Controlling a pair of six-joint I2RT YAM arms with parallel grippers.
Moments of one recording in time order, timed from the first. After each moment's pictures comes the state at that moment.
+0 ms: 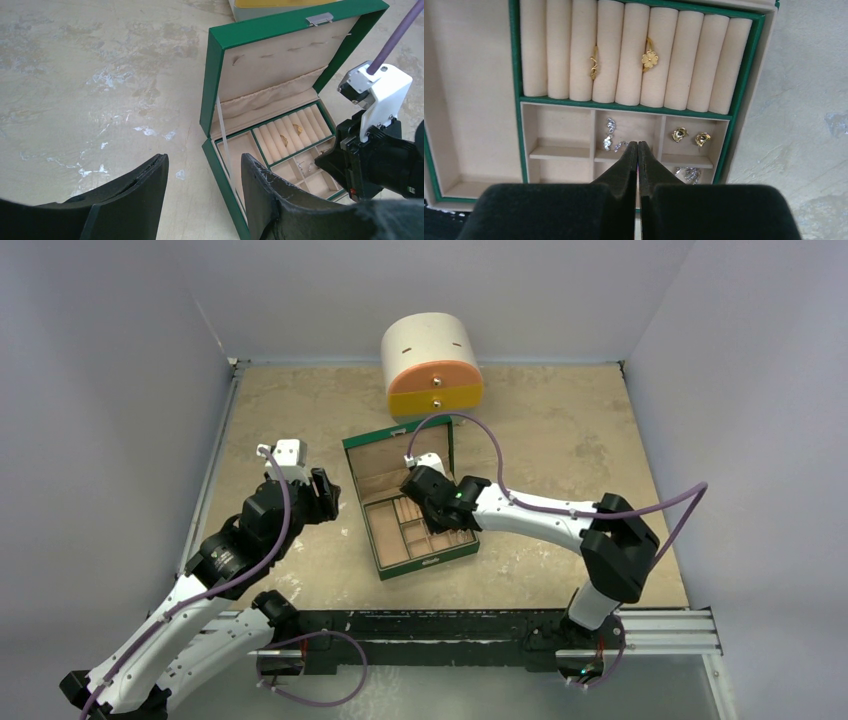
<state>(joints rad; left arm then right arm) -0.68 0.63 0.81 -0.62 -0.46 -0.43 1.01 1.65 1.17 -0.62 0.36 0.51</state>
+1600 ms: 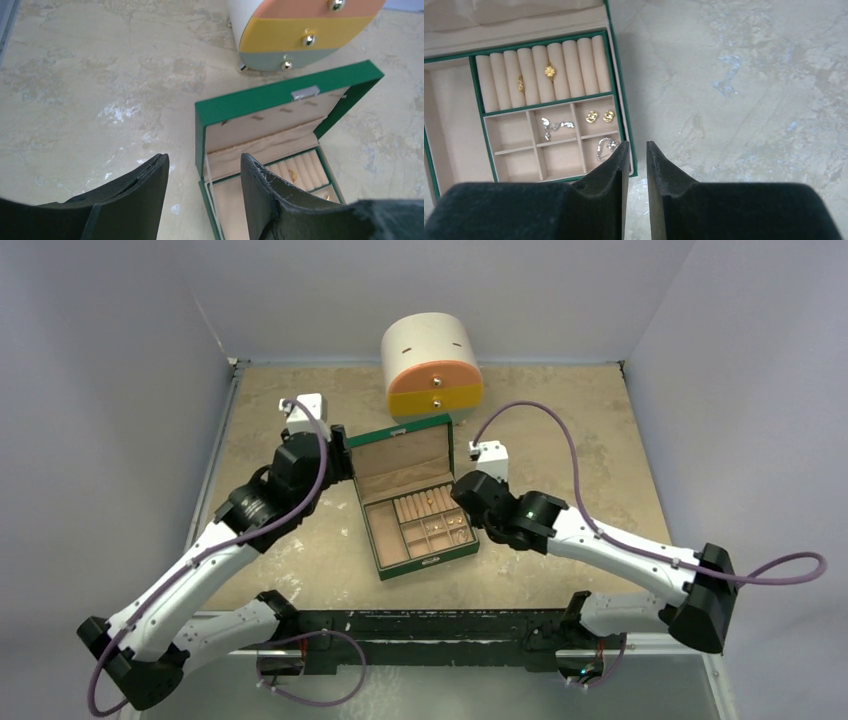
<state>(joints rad) -0.68 0.91 1.04 -0.58 -0.56 -0.43 1.01 1.25 1.01 -0.71 0.64 0.65</state>
